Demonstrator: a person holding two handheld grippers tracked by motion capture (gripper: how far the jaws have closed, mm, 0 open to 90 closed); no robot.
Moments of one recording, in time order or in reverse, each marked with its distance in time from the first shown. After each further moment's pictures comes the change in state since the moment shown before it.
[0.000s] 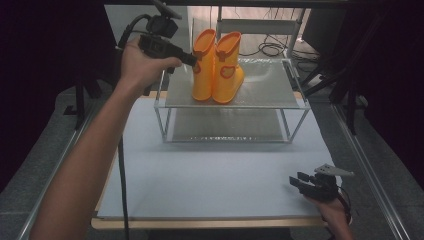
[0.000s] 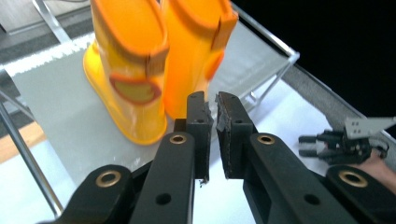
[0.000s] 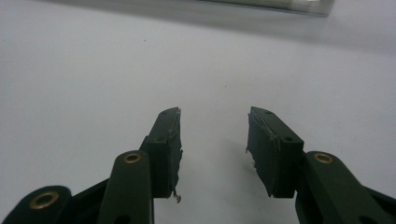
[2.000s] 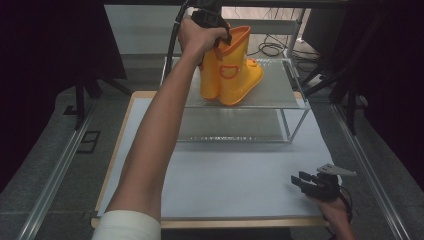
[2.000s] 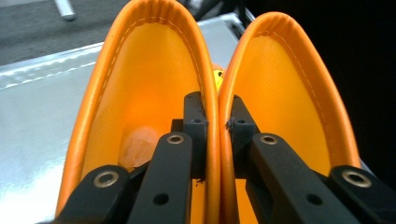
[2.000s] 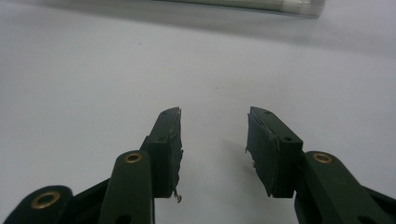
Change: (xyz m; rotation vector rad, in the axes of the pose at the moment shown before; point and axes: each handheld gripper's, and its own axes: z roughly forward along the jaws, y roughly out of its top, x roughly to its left) left arm -0.001 0.106 0.097 0.029 0.073 -0.237; right arm -0.006 0.000 -0.002 -0.012 0.001 0.017
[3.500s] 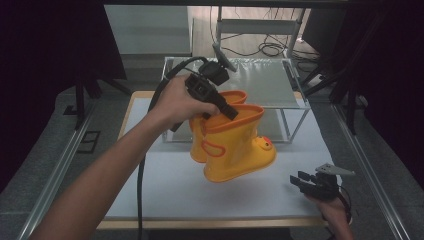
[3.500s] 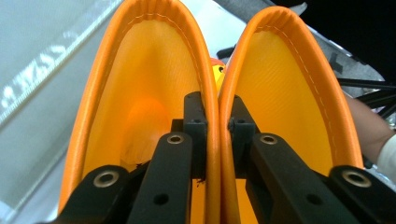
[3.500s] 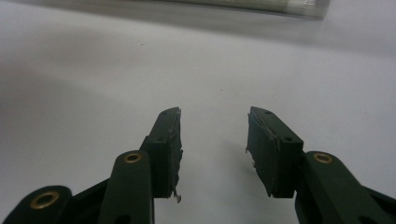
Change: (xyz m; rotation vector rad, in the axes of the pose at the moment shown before) left arm -0.061 -0.134 -0.052 0.273 -0.332 0.445; right arm 0.002 0.001 0.002 0.007 -0.001 -0.009
